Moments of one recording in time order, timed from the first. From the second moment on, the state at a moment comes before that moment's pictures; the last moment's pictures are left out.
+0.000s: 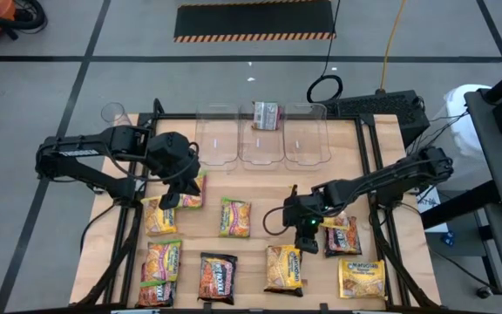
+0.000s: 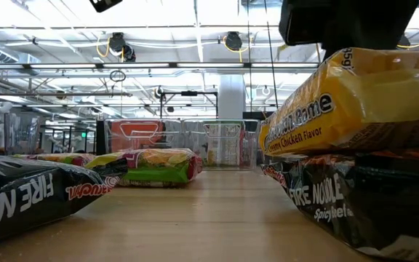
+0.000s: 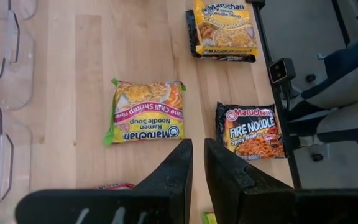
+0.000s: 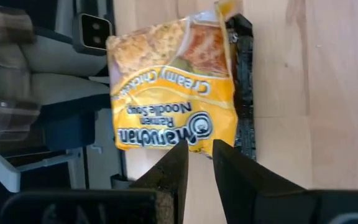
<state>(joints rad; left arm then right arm) 0.00 1.21 1.40 -1.12 0.31 -0.05 0.24 1.52 0.95 -0.46 -0.53 0.56</state>
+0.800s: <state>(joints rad) 0.00 1.21 1.40 -1.12 0.31 -0.06 0.24 1.53 0.76 -0.21 -0.55 0.67</state>
